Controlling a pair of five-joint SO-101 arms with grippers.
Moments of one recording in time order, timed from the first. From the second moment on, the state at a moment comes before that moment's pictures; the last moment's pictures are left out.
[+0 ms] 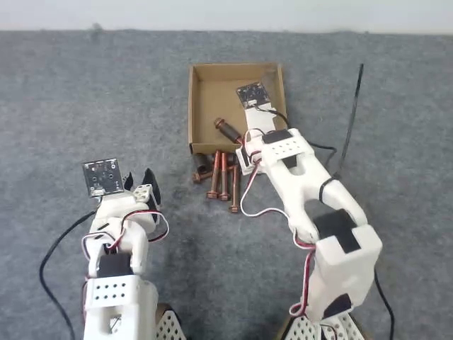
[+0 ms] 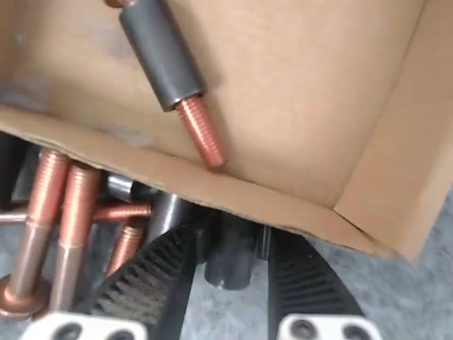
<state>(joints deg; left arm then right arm) -12.0 -75.2 96.7 25.0 11.3 -24.4 18.4 15.4 44.3 -1.0</state>
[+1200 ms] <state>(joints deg) -12.0 -75.2 96.7 25.0 11.3 -22.5 7.9 11.7 71.4 -1.1</state>
